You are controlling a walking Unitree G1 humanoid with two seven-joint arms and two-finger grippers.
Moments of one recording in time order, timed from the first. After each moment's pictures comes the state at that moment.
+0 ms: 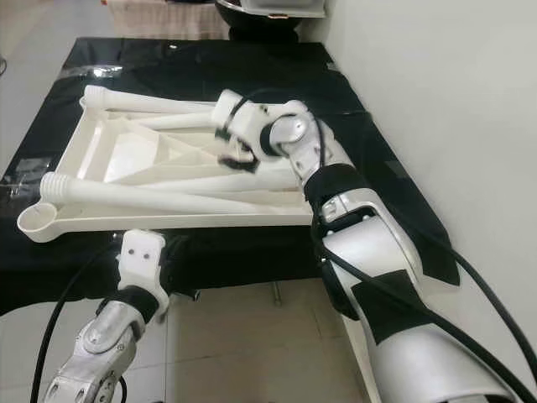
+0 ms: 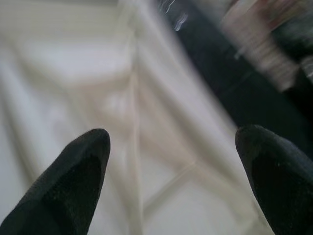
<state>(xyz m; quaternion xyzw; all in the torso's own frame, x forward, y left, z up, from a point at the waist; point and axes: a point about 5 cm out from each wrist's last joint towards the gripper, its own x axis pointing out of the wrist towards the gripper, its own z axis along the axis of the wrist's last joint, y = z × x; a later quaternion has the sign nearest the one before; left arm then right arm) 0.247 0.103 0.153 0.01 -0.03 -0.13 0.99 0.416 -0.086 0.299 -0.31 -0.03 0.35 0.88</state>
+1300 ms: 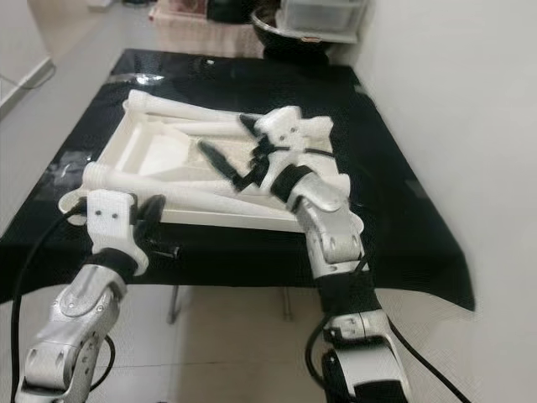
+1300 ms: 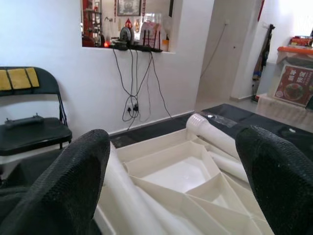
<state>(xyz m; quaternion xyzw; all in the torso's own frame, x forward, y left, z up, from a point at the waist) 0.267 0.124 0.185 -0.01 -0.08 -0.08 0.99 0.344 -0.102 0.248 -0.04 -0.13 0.39 0.91</state>
